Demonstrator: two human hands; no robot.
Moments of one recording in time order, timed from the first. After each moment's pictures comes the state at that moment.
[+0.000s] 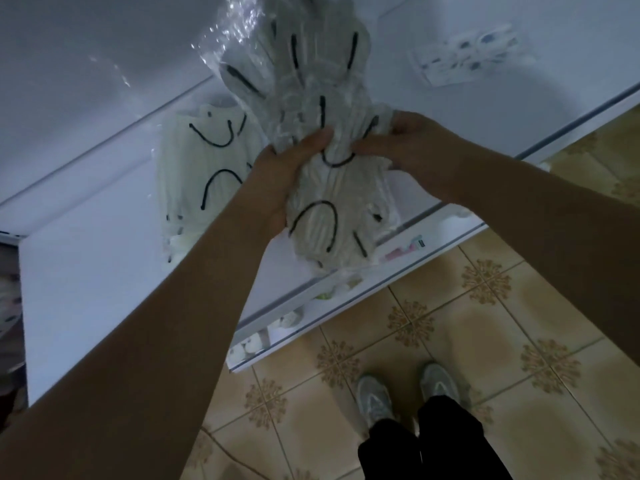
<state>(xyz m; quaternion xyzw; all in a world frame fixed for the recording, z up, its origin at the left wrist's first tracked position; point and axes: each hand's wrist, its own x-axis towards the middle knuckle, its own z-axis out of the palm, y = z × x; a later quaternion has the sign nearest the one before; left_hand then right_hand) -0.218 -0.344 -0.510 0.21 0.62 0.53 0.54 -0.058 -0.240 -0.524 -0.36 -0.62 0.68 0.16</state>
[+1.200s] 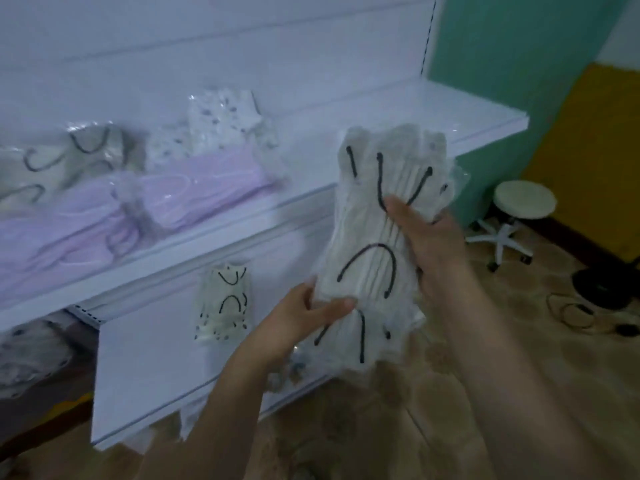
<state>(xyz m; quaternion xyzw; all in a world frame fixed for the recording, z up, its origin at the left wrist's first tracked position) 0.017 -0.483 -0.168 0.42 0.60 0.44 0.53 0.172 -0.364 -0.117 -0.40 -0.45 0.62 0.50</state>
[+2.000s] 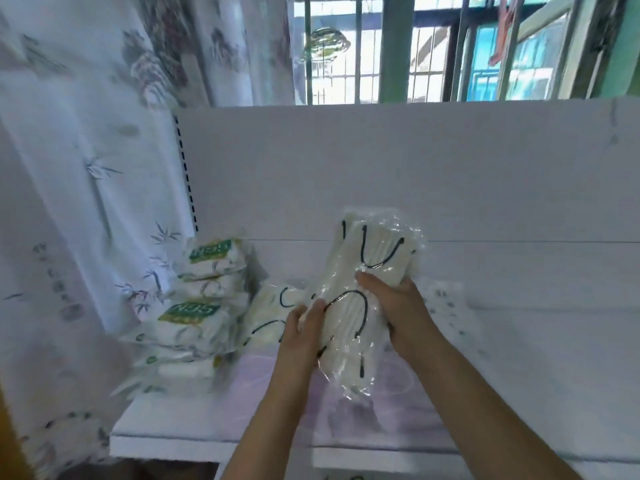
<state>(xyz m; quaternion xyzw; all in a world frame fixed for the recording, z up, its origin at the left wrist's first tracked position) -0.235 -0.517 -0.017 0.17 0.63 0.74 0.16 -0.182 -0.376 0.027 -0.19 -0.56 0.73 0.34</state>
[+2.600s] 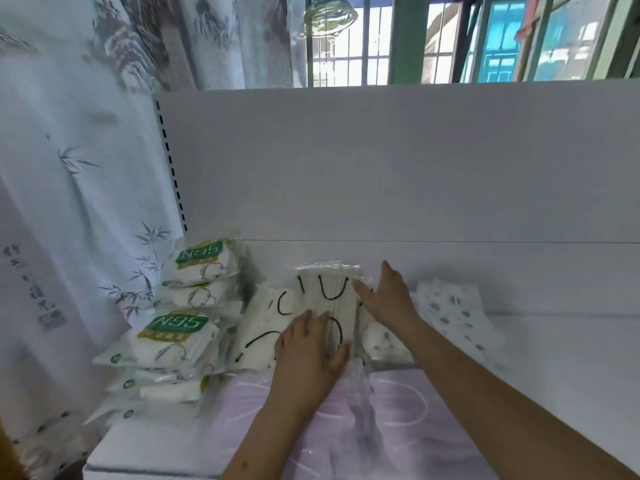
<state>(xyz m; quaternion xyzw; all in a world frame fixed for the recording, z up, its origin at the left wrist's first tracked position) -0.306 -0.488 -0.054 0.34 0.88 0.30 -0.10 -0.288 -0.304 -0.003 -0.29 -0.87 0.33 0.24</state>
